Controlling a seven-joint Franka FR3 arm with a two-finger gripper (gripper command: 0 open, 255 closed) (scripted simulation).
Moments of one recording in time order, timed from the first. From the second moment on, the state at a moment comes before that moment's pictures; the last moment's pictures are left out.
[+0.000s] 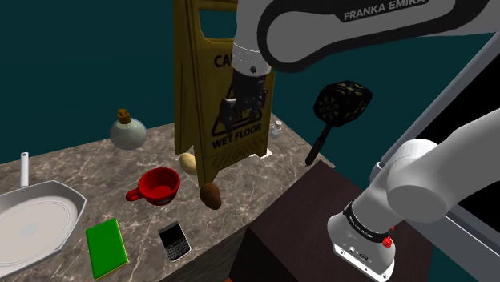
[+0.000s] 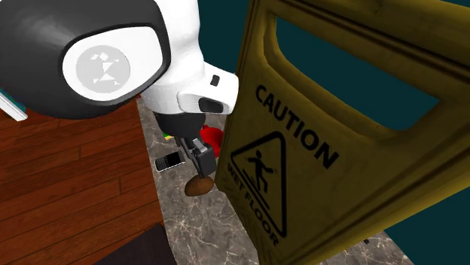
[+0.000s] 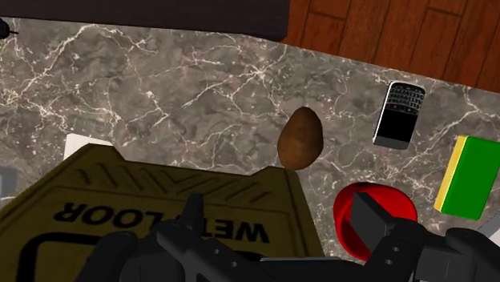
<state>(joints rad) 0.11 -0.32 0.33 -2.33 0.13 2.00 0.32</state>
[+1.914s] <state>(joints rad) 0.46 0.78 0.38 -1.47 -0.46 2.05 0.87</state>
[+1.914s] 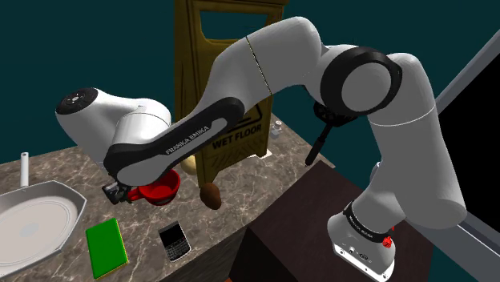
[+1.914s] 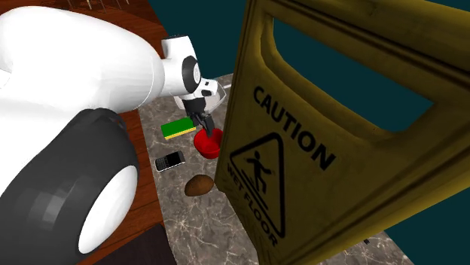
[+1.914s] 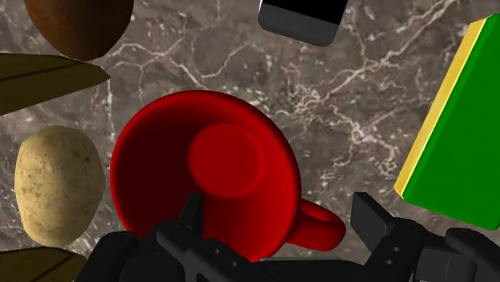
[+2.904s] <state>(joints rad) 0.47 0.82 0.37 -1.47 -0.48 2.09 0.88</state>
